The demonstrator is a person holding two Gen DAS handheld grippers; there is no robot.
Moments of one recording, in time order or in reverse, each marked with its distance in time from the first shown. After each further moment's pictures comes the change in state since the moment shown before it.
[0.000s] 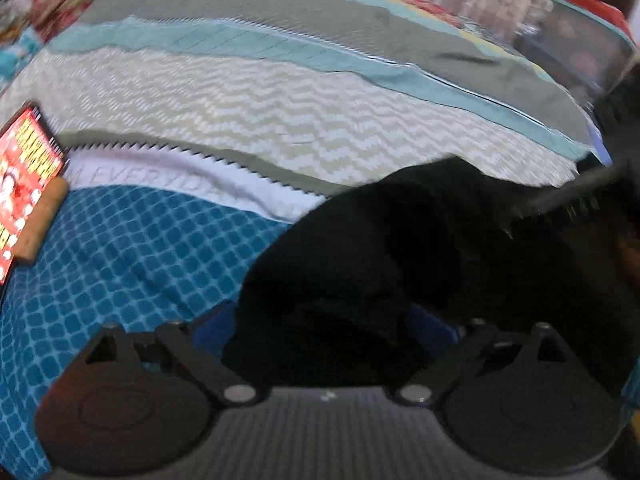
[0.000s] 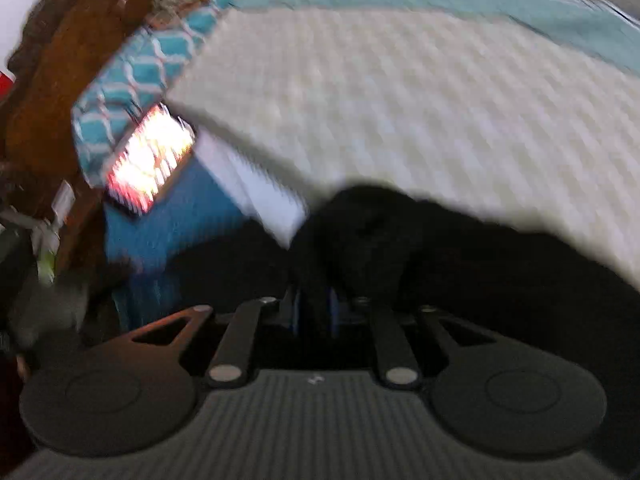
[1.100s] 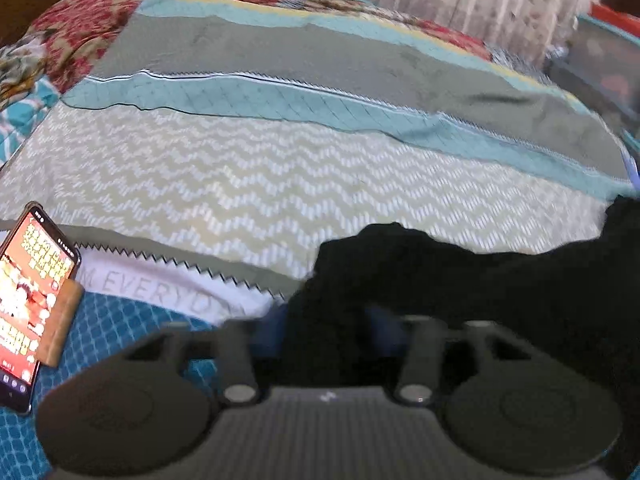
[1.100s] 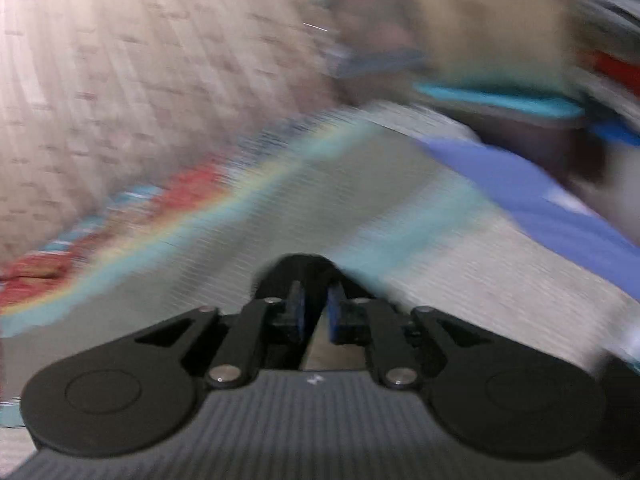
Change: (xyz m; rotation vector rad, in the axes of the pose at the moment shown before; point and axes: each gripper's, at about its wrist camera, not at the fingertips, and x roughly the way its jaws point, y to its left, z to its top) left arm 0.006 -0.015 0.072 -0.015 -0.067 0.139; right arm -0.306 -0.213 -0.155 0.828 -0.890 -0.775
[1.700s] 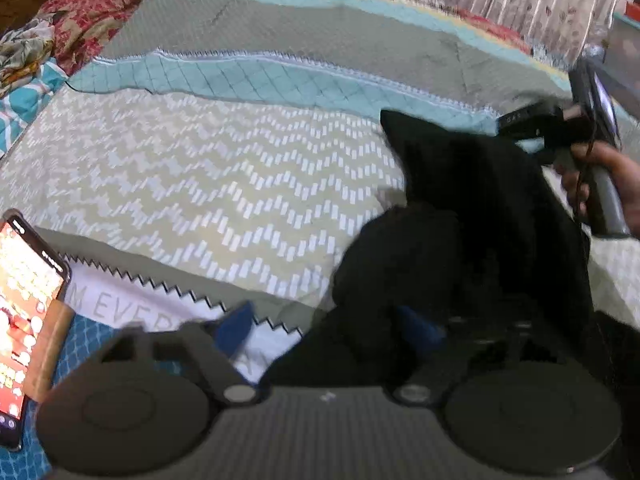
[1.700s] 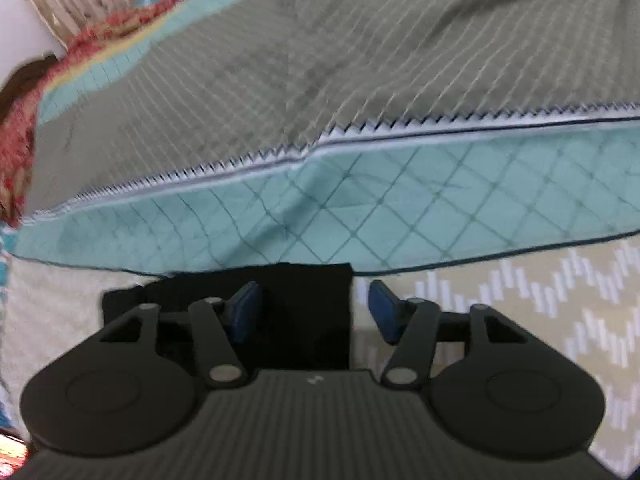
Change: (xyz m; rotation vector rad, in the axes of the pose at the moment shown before) left arm 0.055 0.018 0.022 -0.055 0.055 0.059; right arm 0.228 0.352 -0.152 -0.434 0.501 0.429
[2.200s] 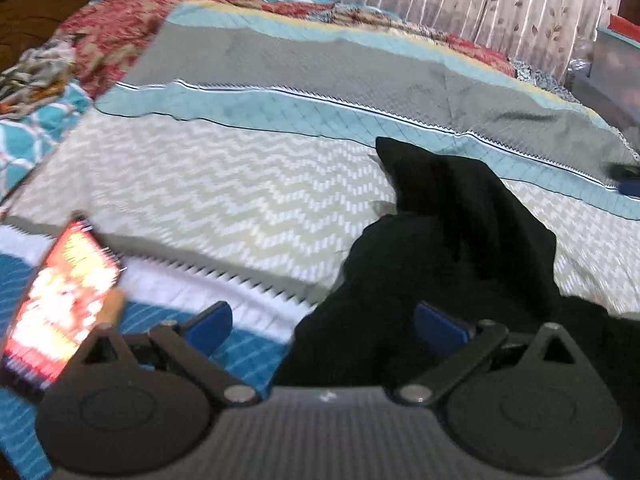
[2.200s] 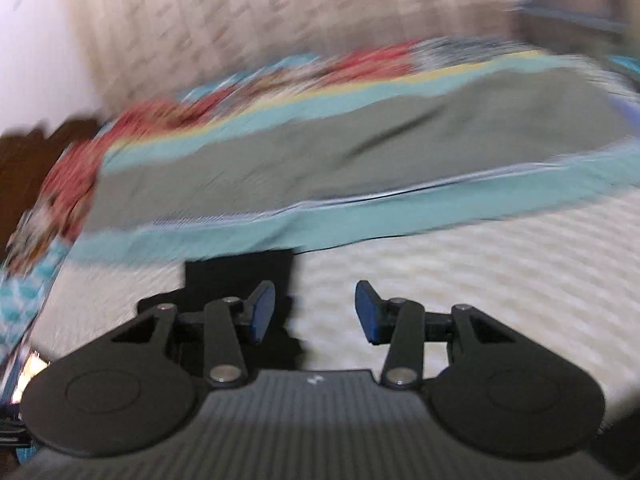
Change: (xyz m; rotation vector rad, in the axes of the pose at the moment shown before) left arm -0.059 0.008 -0.013 0.011 -0.087 -0.009; right arm -0.201 -0.031 -0.087 -0.068 -0.232 0.040
